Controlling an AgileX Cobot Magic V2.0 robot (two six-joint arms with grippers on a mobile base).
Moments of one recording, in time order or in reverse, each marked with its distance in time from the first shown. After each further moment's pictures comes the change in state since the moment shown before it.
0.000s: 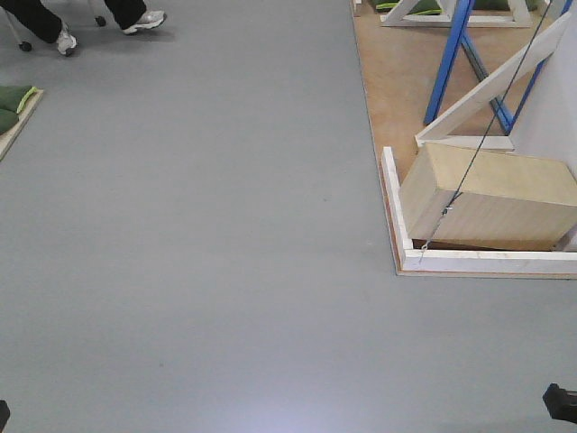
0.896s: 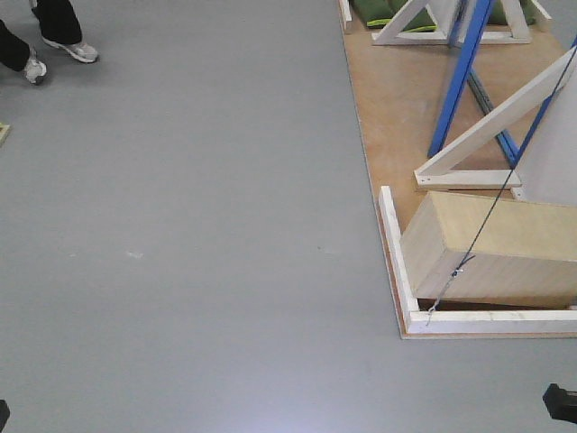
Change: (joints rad) left arm 0.000 0.000 0.000 0.000 -0.003 0.000; right arm 0.000 0.000 0.000 0.000 0.000 0.000
